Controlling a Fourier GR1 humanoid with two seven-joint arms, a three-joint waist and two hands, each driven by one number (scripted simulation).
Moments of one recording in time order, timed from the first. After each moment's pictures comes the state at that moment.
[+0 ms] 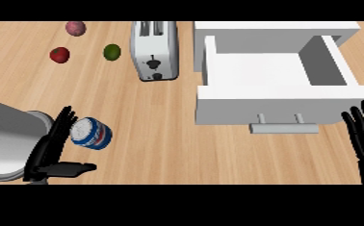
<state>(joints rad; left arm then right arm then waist) -0.05 0.23 0.28 -0.96 -0.04 -0.30 -0.50 0.28 -0.02 -0.21 -2.11 -0.04 0.19 0.05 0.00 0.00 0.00</state>
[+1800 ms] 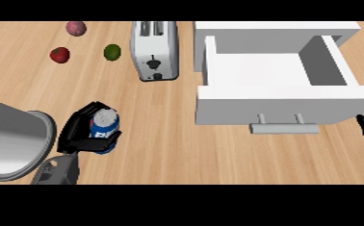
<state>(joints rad) -0.21 0.16 0.18 -0.91 0.02 -0.29 -0.45 0.28 -0.01 -0.26 -2.19 -0.09 0.22 0.12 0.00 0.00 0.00</state>
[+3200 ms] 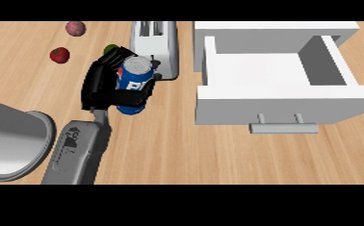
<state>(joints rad) -0.41 0.02 0.03 -1.37 0.01 0.11 -0.01 0.31 -0.02 -0.28 -2.19 -0.12 0.22 0.08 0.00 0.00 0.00</state>
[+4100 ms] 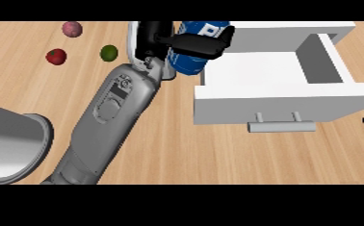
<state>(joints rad) -0.94 0.00 -0.18 -1.21 0.02 0.41 0.26 0.30 -0.01 -0.27 -2.20 -0.11 0.21 0.10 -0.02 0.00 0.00</state>
